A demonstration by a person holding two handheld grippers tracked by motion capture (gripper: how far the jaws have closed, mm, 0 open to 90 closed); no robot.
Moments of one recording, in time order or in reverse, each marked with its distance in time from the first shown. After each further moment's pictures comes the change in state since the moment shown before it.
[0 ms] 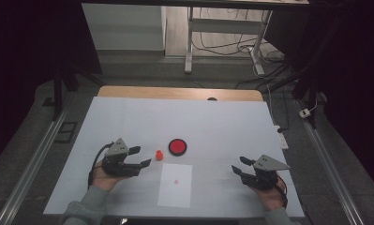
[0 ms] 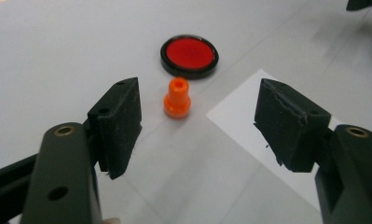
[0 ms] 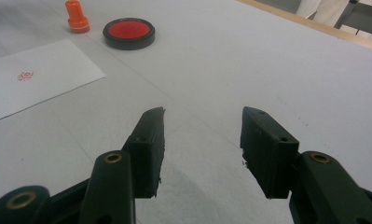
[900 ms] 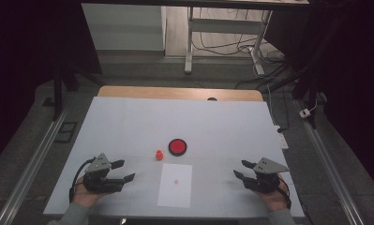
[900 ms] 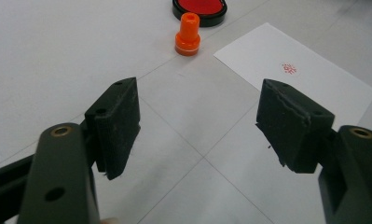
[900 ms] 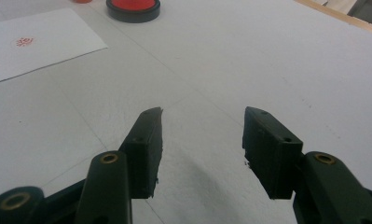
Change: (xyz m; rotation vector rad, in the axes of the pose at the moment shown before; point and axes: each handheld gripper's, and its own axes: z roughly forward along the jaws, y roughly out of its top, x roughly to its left) left arm 0.001 -0.044 -0.032 0.028 0.027 -0.032; right arm -0.002 -0.010 -0.003 0.060 0.020 -0.049
